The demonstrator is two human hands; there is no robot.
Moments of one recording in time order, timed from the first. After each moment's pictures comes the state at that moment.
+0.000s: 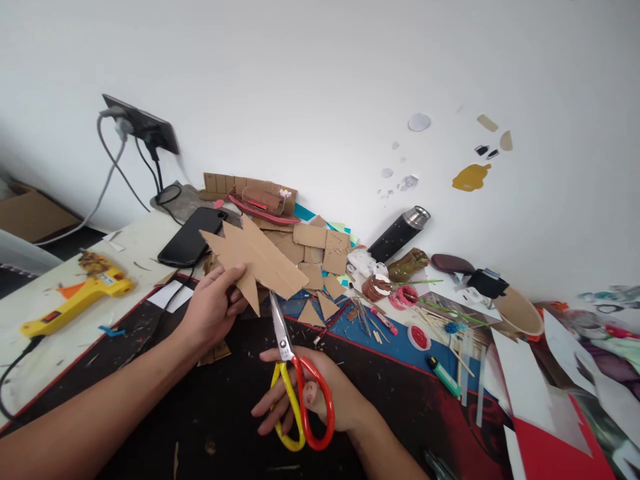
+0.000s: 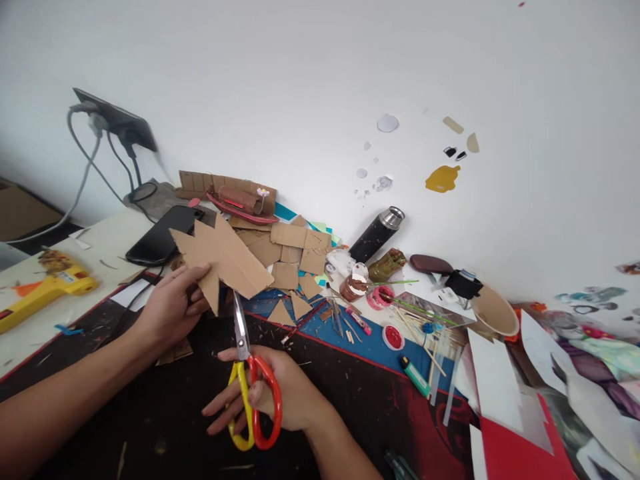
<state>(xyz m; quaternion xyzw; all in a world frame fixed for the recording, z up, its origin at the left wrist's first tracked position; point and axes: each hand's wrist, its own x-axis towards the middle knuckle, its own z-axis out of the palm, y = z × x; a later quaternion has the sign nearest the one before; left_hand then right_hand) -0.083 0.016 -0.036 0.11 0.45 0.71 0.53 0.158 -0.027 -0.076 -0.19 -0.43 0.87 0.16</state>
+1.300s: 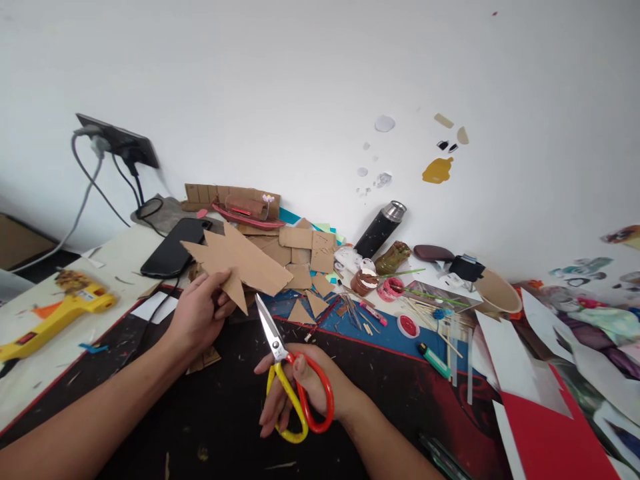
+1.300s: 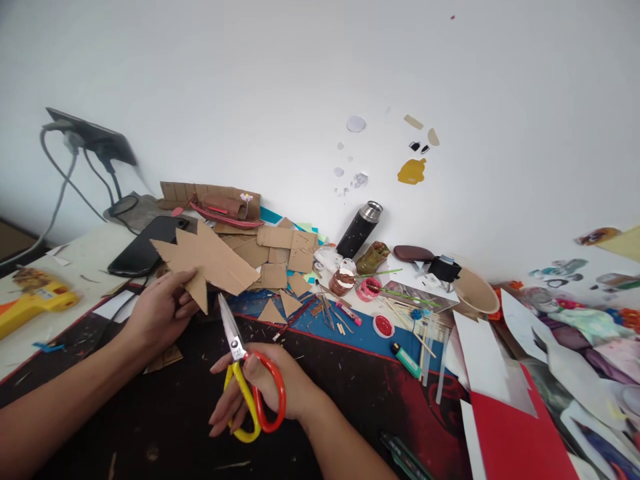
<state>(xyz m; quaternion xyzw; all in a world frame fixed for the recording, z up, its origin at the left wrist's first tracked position) -0.086 0.019 -0.044 0.15 0.44 0.71 0.52 0.152 -0.024 -0.085 -0.21 -0.46 0.85 0.19</state>
